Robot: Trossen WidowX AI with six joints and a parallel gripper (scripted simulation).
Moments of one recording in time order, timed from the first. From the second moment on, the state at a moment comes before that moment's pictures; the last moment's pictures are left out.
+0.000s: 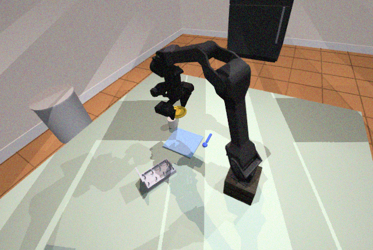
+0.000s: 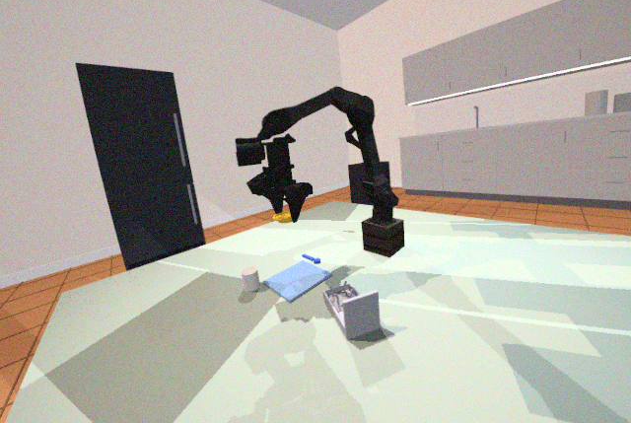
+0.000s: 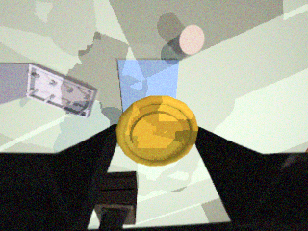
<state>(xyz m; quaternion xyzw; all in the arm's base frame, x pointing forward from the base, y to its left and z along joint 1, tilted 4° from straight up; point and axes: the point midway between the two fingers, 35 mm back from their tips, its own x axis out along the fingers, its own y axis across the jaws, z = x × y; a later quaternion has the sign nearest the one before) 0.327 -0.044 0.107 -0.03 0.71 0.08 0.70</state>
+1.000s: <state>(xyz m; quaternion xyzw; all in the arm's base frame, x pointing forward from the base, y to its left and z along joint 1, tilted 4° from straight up) 0.301 0.067 0.067 0.14 0.68 0.06 0.71</state>
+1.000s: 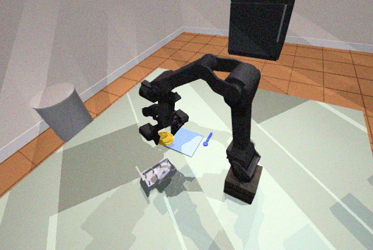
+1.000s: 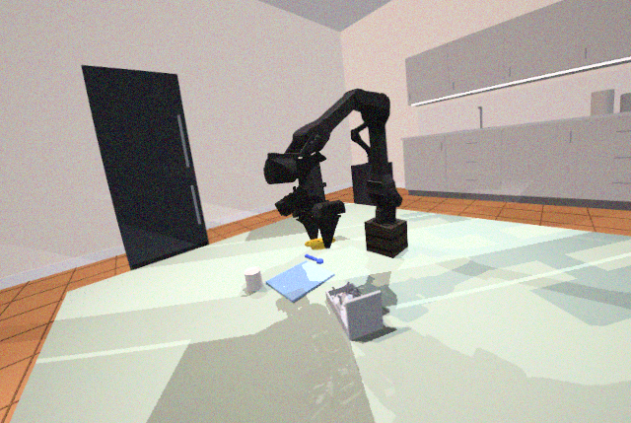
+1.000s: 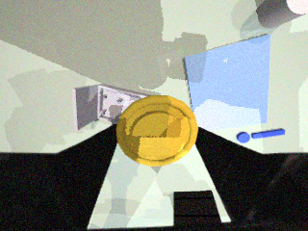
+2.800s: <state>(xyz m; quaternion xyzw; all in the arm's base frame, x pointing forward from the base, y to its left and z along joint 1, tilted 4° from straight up) 0.296 0.082 -0.010 0.06 0.14 0.56 0.81</state>
